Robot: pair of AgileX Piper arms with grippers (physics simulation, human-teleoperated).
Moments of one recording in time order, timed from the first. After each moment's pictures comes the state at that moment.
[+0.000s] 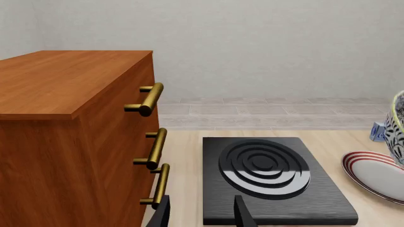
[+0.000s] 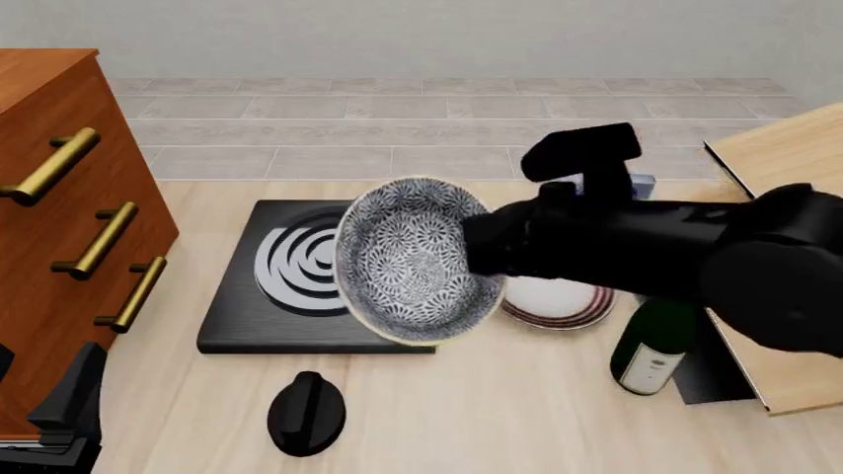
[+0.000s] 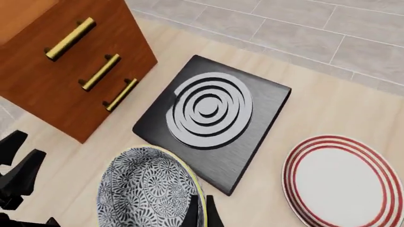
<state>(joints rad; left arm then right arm) 0.00 0.00 0.00 0.00 0.00 0.74 1.19 -0.94 0.32 0.26</state>
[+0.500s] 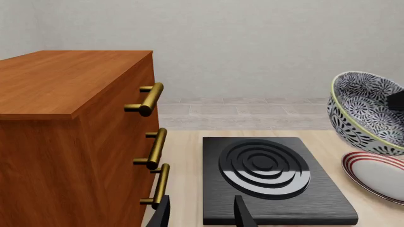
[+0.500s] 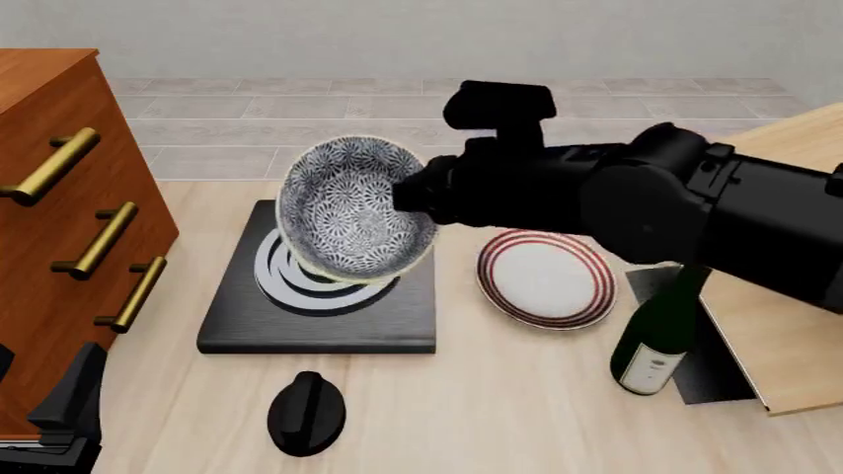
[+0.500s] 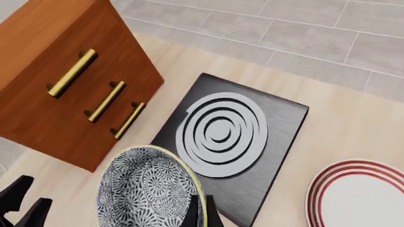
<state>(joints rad) 0.00 0.00 0.00 0.00 0.00 0.75 1.44 -1.18 0.31 0.34</state>
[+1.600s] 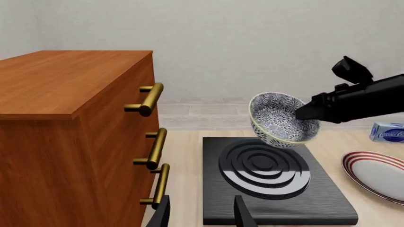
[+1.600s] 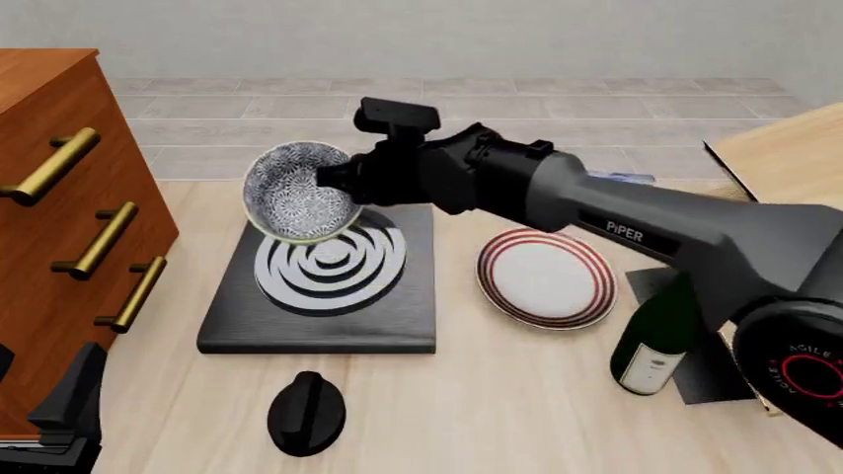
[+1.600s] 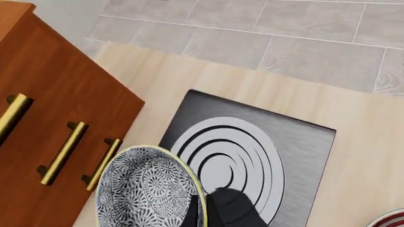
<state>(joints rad) 0.00 0.00 0.00 0.00 0.00 0.72 1.99 -1.66 0.31 0.43</state>
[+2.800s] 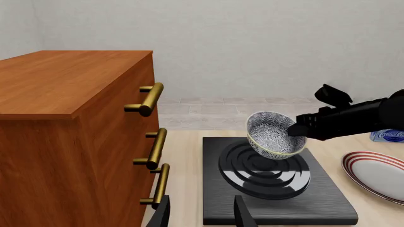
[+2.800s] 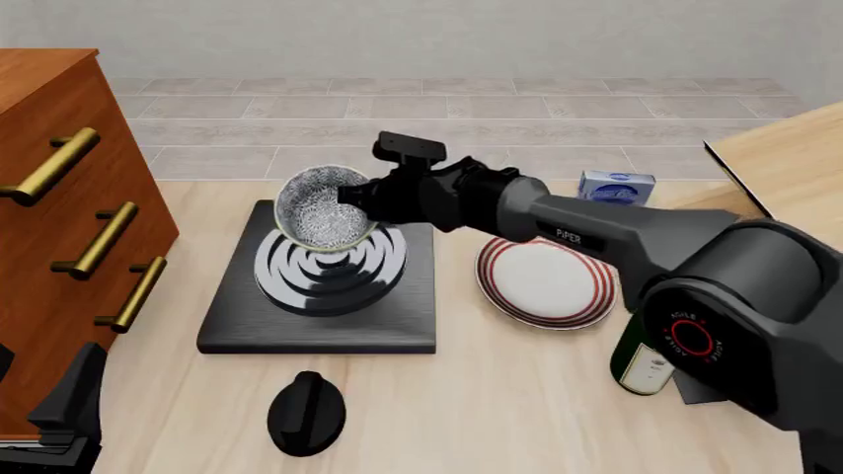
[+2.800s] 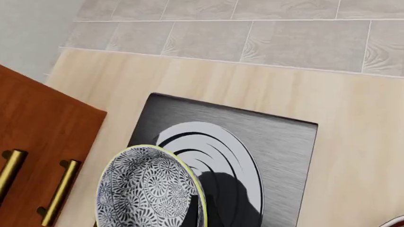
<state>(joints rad) 0.00 0.00 0.00 0.00 0.00 0.65 2.18 -1.73 0.25 0.49</state>
